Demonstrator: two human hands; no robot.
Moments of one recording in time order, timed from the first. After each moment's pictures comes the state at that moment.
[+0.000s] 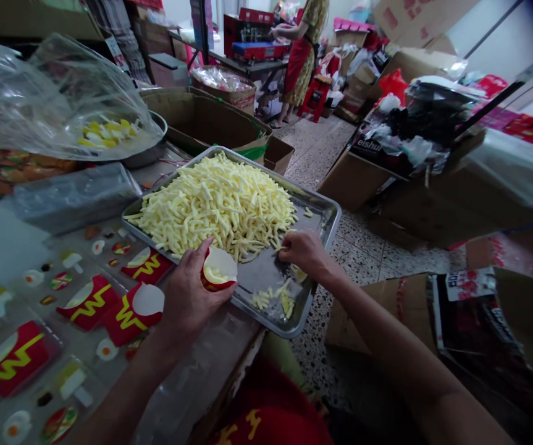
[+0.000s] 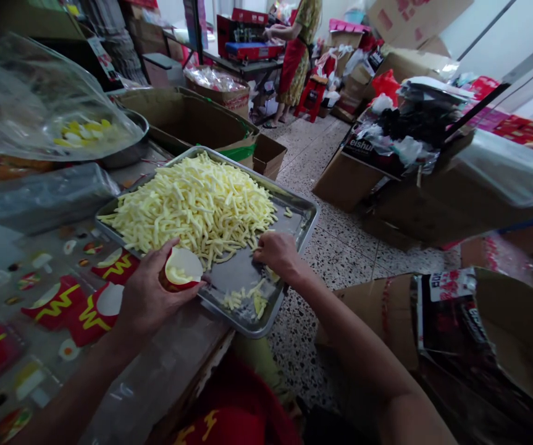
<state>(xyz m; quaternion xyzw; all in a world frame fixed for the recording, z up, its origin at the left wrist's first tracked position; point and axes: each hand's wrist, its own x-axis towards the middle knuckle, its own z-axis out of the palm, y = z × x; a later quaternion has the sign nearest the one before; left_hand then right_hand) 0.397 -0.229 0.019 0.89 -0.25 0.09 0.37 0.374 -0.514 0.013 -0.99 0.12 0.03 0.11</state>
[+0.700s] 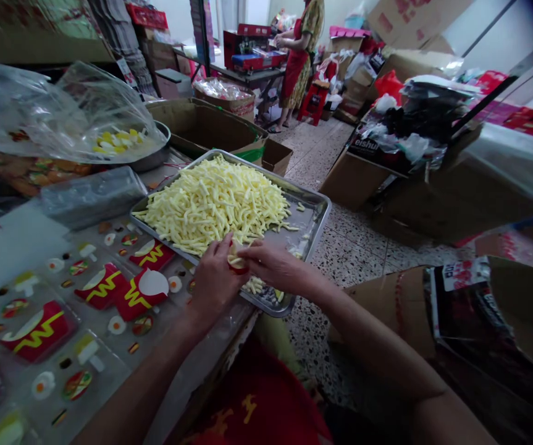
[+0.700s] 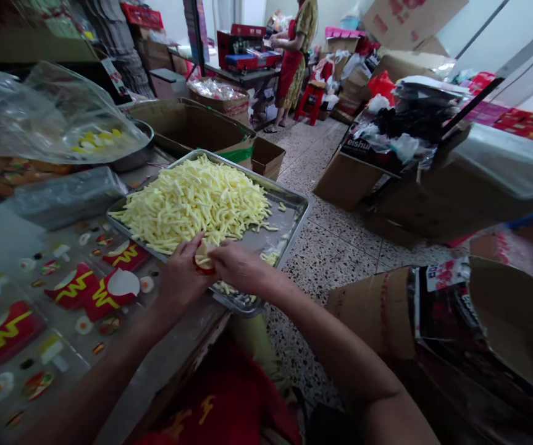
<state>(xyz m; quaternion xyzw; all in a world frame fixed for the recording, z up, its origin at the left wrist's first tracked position) 0.371 -0.278 0.013 0.90 -0.27 0.10 0.33 0.334 -0.434 0.063 -0.95 -0.11 0.02 0.30</state>
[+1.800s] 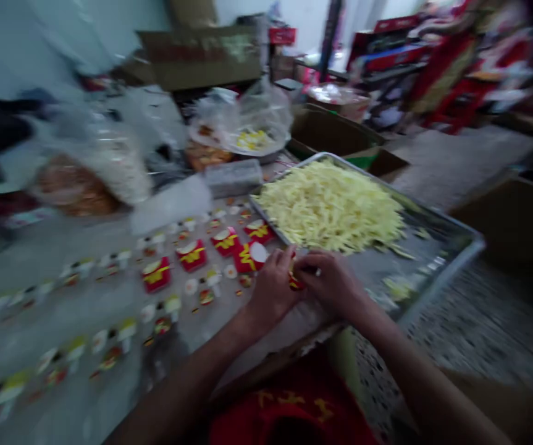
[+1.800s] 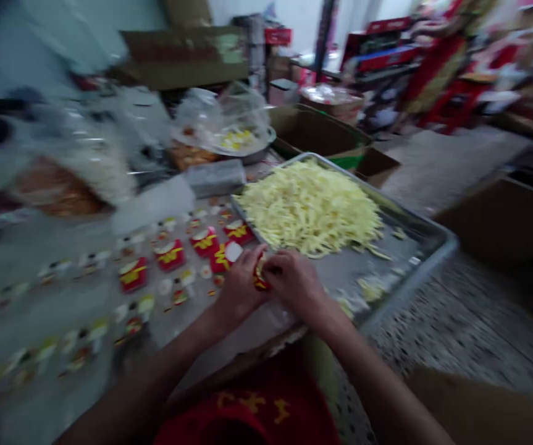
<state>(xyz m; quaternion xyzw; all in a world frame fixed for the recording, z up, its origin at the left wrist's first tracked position) 0.325 -0.190 0.015 0.89 -0.17 0.03 0.42 0.334 -0.352 0.056 -0.92 -0.17 0.02 0.36</state>
